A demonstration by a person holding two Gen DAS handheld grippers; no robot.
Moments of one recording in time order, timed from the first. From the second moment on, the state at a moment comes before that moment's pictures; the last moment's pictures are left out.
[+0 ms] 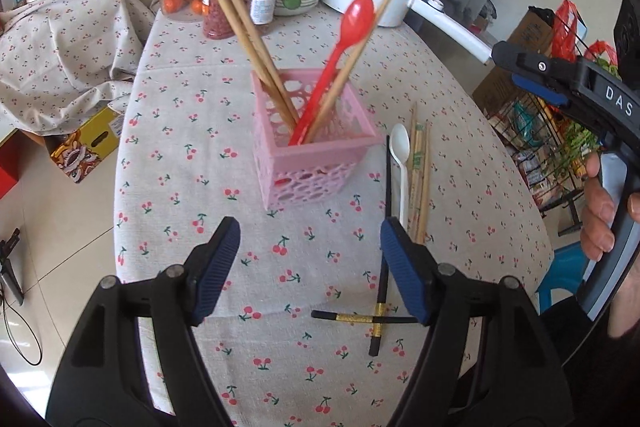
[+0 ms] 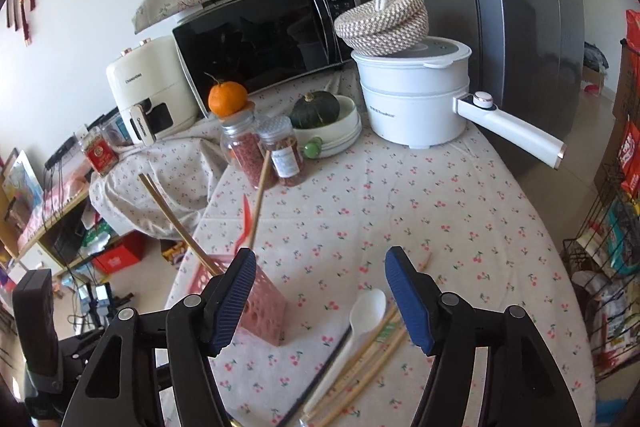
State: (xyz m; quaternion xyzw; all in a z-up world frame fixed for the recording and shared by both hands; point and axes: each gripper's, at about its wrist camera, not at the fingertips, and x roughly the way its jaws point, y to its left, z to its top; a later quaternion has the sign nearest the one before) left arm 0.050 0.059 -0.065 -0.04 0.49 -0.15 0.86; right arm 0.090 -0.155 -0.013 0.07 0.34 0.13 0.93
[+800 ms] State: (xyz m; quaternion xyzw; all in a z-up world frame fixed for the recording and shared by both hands) left arm -0.014 -0.087 -0.131 0.25 0.55 -0.36 0.71; right arm 0.014 -0.269 -0.033 0.03 0.47 0.03 0.88
